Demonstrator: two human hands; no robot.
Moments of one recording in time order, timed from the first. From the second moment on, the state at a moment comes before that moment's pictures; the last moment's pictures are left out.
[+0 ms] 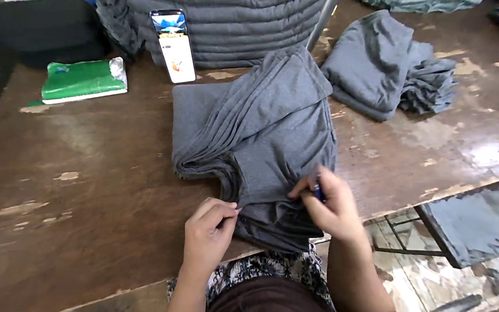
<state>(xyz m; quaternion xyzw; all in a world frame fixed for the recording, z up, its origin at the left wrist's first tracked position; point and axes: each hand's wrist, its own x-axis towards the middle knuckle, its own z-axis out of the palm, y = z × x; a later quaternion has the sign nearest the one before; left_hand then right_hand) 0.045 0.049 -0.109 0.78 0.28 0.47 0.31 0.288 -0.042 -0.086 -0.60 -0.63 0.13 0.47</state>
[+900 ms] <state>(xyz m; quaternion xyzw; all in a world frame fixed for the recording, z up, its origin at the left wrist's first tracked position) 0.048 0.051 -0.092 0.69 0.33 0.40 0.50 0.255 -0.041 -0.094 -0.68 -0.71 -0.02 0.19</state>
